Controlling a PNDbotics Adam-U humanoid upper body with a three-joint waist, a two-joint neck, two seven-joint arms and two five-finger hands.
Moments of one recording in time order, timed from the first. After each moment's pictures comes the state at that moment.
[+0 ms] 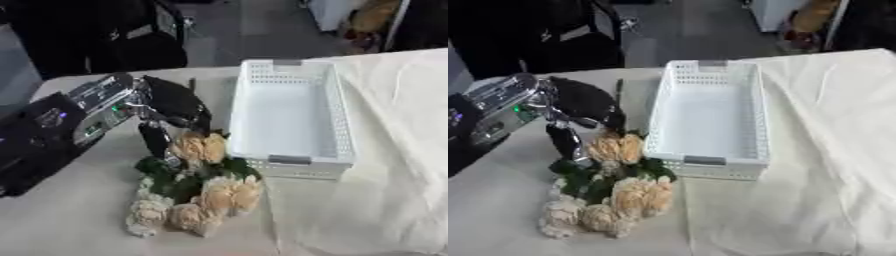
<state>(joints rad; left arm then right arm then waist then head) -0.52 0.86 -0.49 -1.60 -0.81 -0.48 -0.62 -0.24 -0.41 -0.22 -1.98 -0.06 -0.26 0.55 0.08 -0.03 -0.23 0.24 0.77</state>
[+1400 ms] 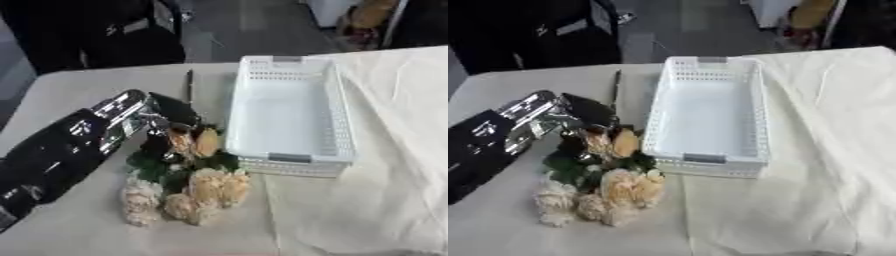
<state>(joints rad) -0.50 0.72 -0.44 -1.31 -0.82 -0.36 -0.53 -0.25 -0.41 -0.22 -1.98 -0.06 -0.26 0.55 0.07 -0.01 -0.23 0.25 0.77</state>
